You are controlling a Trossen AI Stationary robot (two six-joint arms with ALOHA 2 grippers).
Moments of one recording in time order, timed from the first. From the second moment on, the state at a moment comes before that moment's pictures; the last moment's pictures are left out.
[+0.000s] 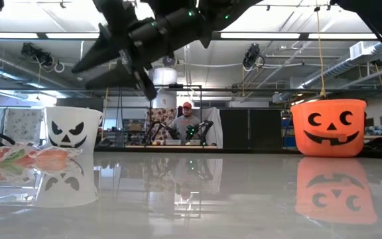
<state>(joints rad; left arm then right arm) -1.07 1.05 0.88 -1.00 -0.17 -1.43 0.05 2.23 1.75 -0.04 -0.12 0.53</state>
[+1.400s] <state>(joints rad) -0.41 0.81 0.63 -1.10 -0.13 -1.08 -0.21 2.07 1.65 -0.48 -0.48 0.07</state>
